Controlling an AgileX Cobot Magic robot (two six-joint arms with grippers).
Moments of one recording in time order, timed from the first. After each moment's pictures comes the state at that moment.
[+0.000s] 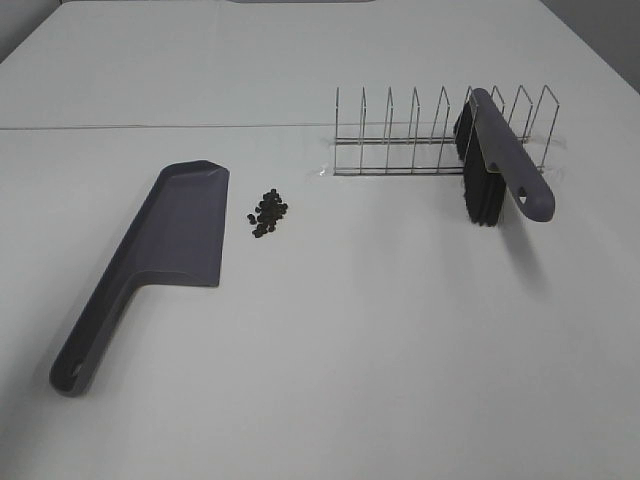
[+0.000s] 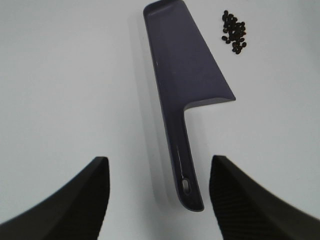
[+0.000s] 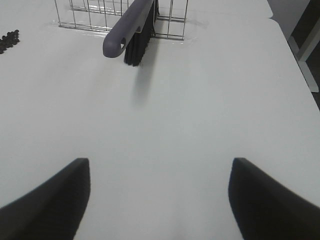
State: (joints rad) left arm -0.09 0.98 -0.73 -0.19 0.65 0.21; right arm -0.01 -0.01 -0.50 0.08 1.07 -0.12
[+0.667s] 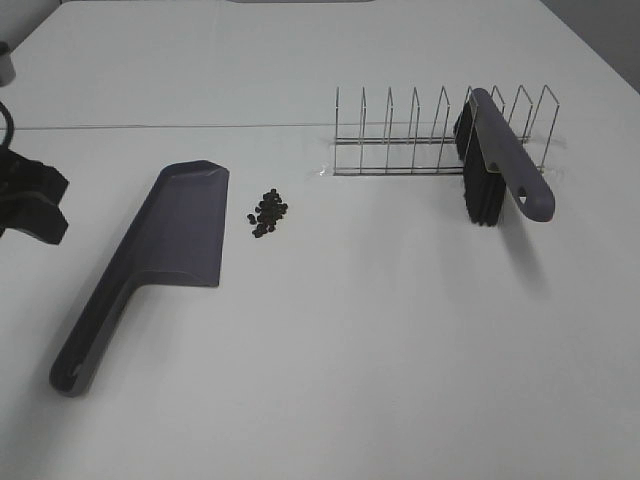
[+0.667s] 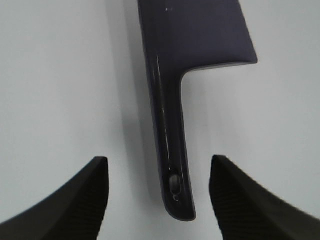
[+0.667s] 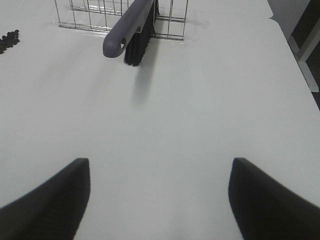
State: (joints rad) left arm -0.15 1.53 -0.95 -0.16 0.71 0.07; right arm -0.01 -0.01 -0.50 0.08 1.07 -0.12
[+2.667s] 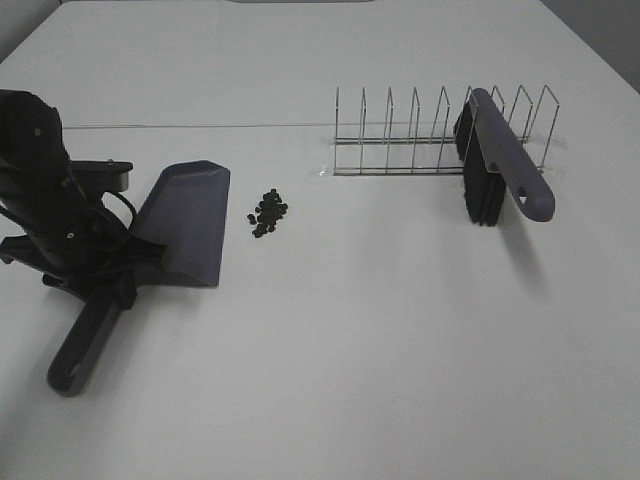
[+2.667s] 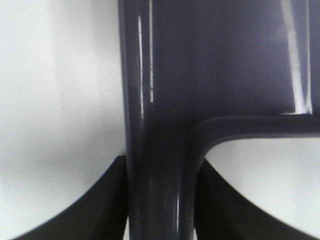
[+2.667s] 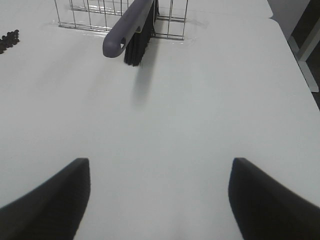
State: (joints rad) left arm -0.24 2.02 -1.09 -0.09 0.57 -0.13; right arm -0.01 -0.01 -0.50 0.08 1.07 -0.12
